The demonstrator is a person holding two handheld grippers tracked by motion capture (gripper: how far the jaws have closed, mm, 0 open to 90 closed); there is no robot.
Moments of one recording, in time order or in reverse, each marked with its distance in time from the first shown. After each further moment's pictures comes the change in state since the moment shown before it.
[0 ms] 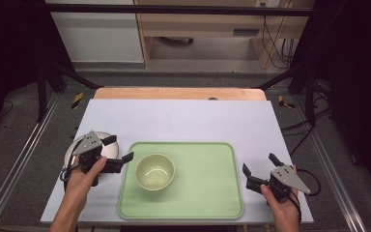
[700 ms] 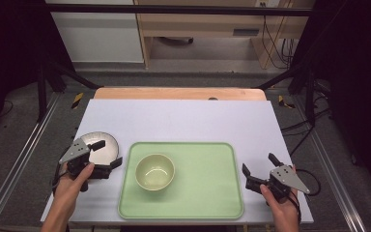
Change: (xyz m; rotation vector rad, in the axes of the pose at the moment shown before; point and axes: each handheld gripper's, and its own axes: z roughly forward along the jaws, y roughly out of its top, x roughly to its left) left arm 0.018 -0.026 -0.024 -0.011 0.020 0.001; right arm 0.001 0.000 0.001 0.001 0.003 0.001
